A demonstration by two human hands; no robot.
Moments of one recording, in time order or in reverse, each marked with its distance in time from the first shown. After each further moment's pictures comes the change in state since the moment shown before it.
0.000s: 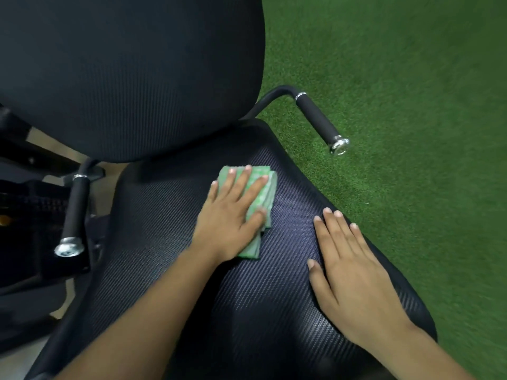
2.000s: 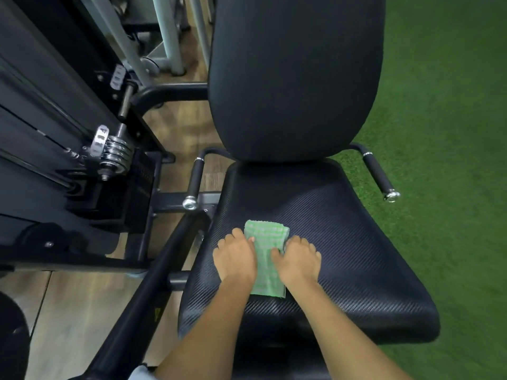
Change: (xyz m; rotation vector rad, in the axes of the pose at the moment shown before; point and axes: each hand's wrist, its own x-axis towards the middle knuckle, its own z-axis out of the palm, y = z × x) left_hand -0.167 -0.029 -0.043 -0.037 0.077 -0.864; right_hand 0.024 -0.199 0.014 0.023 -0.185 0.270
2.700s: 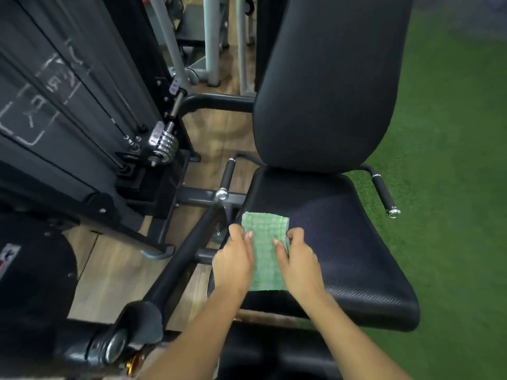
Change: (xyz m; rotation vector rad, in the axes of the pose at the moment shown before) left_hand -0.099 -0.055 -0.083 -0.570 0.172 0.030; right_hand -0.106 -0.022 -0.053 0.343 0.062 -0.369
